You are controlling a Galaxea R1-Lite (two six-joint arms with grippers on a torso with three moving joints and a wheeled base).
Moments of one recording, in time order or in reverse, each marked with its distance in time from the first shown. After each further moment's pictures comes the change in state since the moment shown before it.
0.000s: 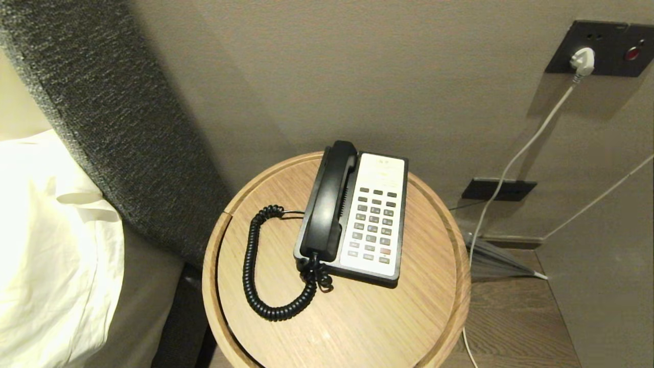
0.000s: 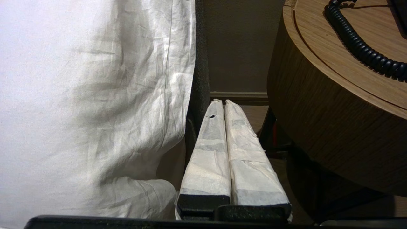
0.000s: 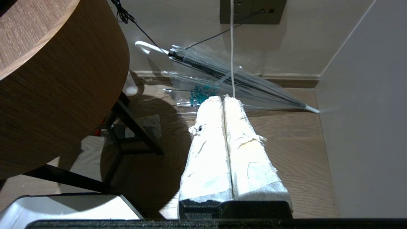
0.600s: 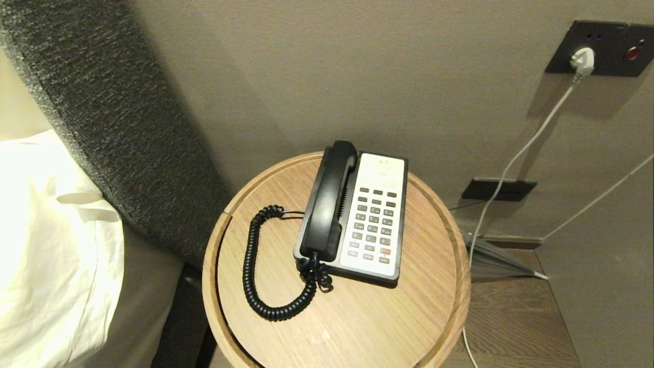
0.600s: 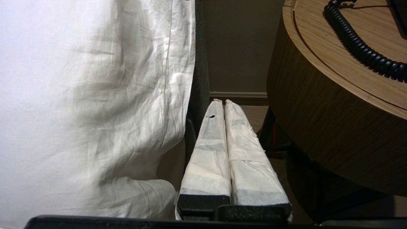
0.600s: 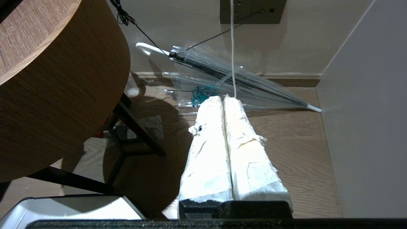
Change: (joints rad) left arm 0.000 0.000 0.000 0.000 0.001 -0.001; right arm 0.000 0.000 0.000 -0.001 -0.003 0.015
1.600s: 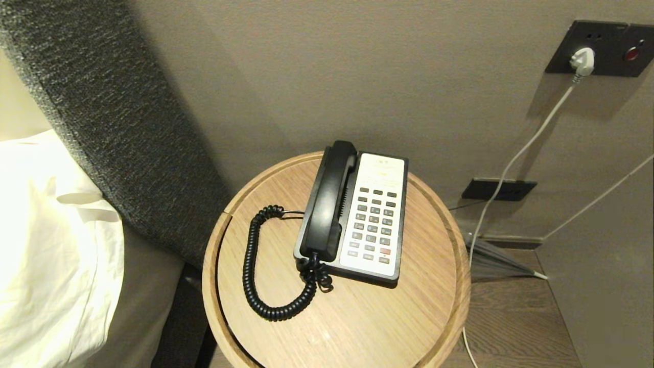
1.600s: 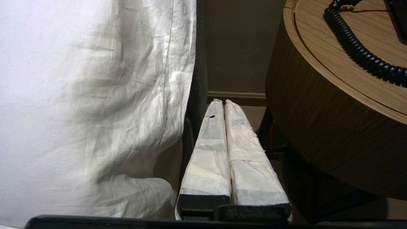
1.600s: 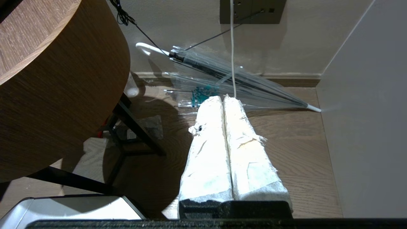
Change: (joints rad) left arm 0.000 0.000 0.000 0.002 0.004 -0.027; right arm 0.000 0.000 0.000 0.000 0.000 0.000
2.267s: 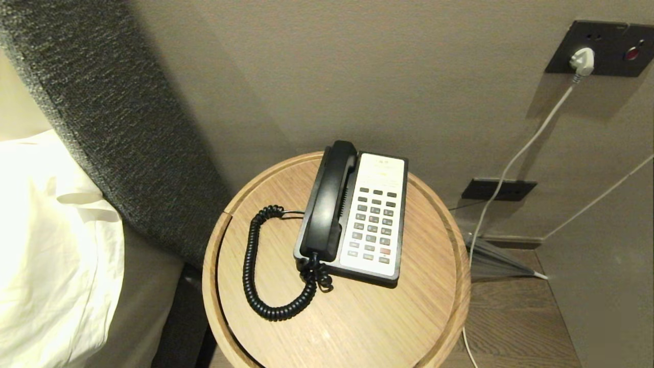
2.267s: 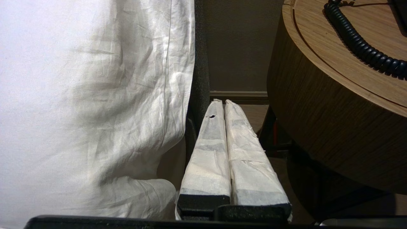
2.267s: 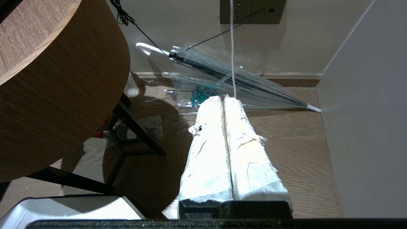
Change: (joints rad) left arm 0.000 0.000 0.000 0.002 -0.006 0.033; right arm 0.000 0.000 0.000 0.000 0.000 0.000
